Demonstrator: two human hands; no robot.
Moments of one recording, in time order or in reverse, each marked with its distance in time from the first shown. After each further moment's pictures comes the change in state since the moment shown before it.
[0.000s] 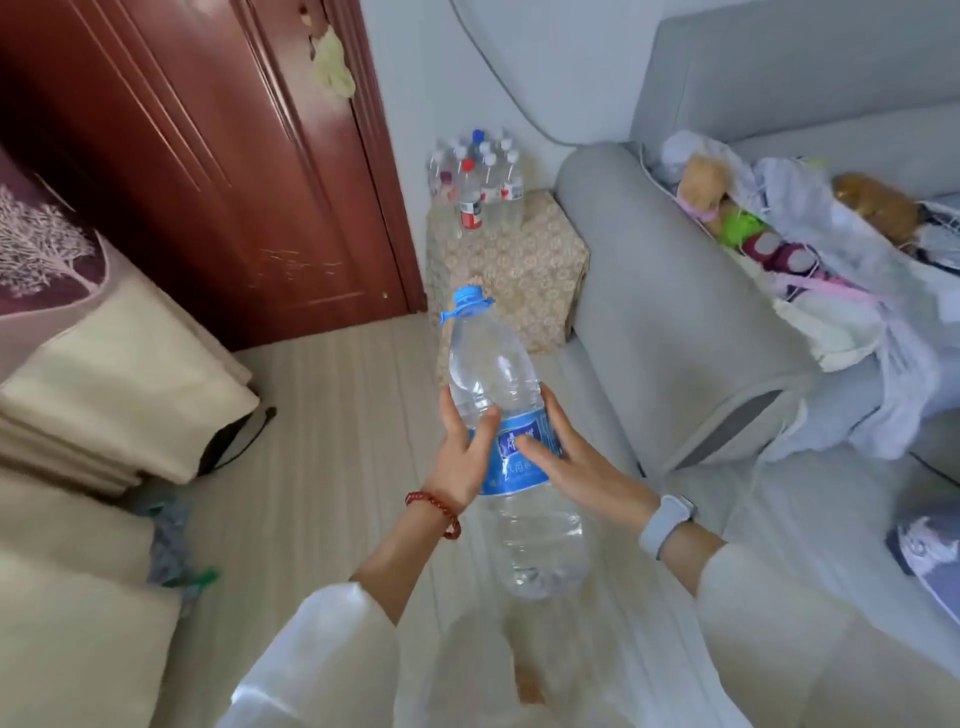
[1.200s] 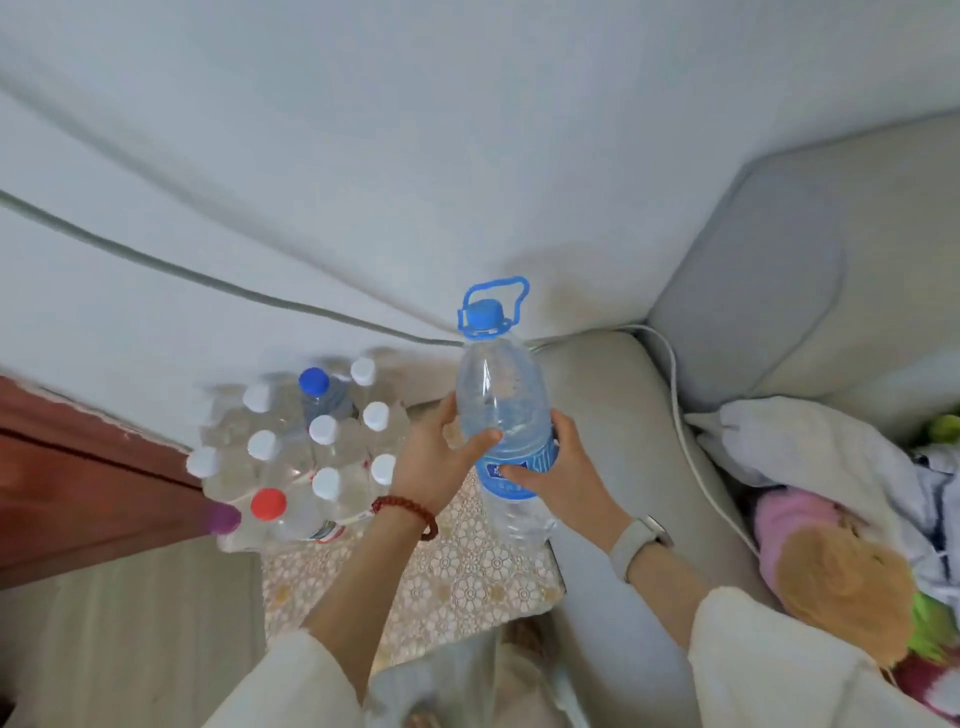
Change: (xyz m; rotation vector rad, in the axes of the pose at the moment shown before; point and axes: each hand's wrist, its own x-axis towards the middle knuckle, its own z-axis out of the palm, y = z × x) left_hand 0.901 0.120 0.172 0.261 -0.078 0.021; right_hand 0.797 0.049 -0.463 0.054 0.252 0.124
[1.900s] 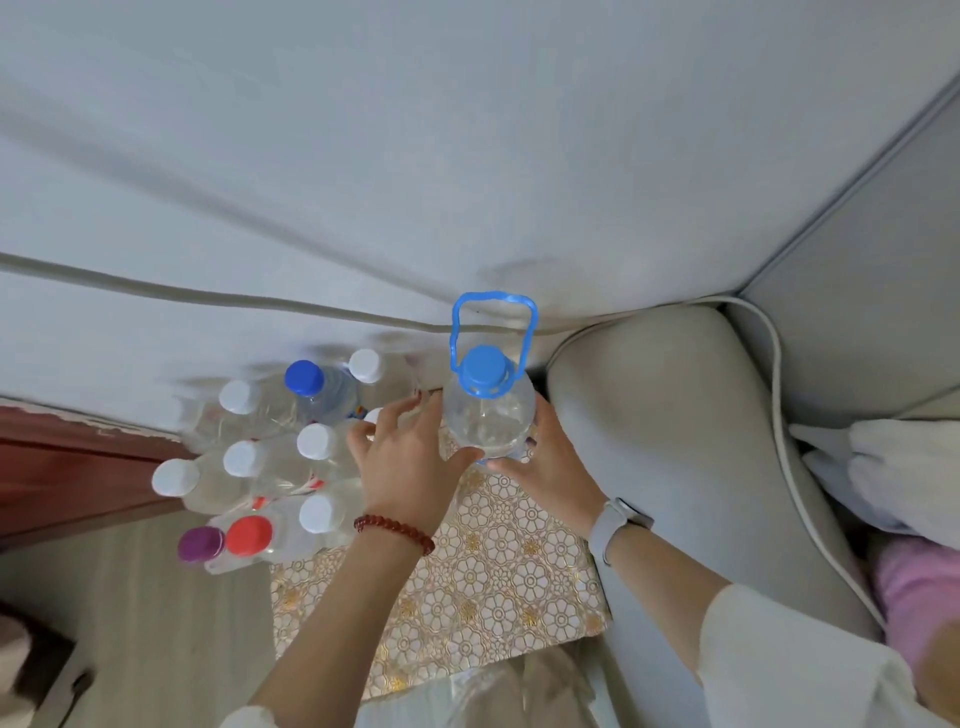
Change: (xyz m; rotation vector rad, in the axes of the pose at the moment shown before) left_hand 0.048 -0.062 -0.002 0.802 0.194 -0.056; right_hand 0.088 0.047 0.046 -0.035 -0.159 -0.114
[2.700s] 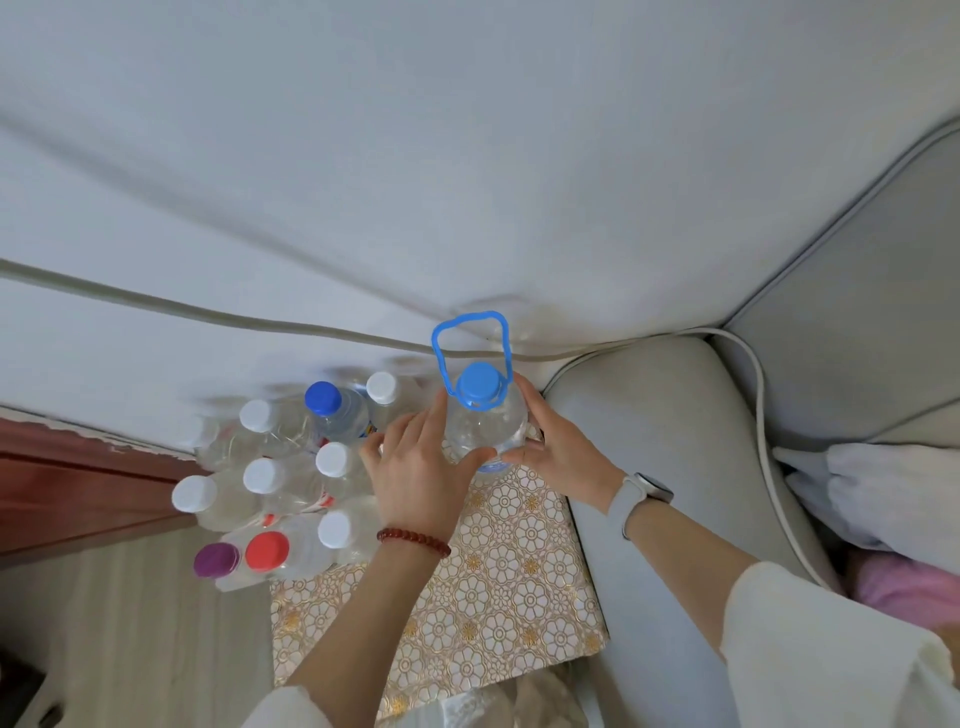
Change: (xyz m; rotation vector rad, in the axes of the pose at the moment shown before) left_hand 0.004 -0.004 0.005 -0.117 0.296 0.051; right_hand 0.023 -0.029 -0.021 -0.136 -0.224 0.097
